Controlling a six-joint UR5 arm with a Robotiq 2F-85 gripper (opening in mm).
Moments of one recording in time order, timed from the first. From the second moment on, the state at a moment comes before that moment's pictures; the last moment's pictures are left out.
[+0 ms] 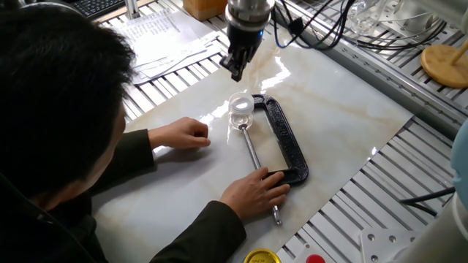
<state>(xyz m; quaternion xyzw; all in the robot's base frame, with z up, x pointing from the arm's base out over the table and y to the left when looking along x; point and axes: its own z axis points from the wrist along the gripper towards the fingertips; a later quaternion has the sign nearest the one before) 0.566 0.006 0.130 -0.11 0.99 0.03 0.05</state>
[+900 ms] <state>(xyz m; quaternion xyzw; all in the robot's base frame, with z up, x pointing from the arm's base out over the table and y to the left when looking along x) 0.545 0.000 0.116 -0.15 0.99 0.02 0.03</state>
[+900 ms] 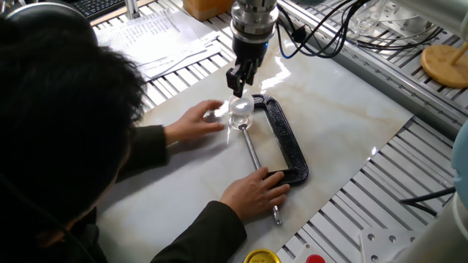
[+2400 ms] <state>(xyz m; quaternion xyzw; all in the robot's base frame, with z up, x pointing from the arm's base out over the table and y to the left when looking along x) 0.550 0.004 0.070 -0.17 0.99 0.00 0.01</state>
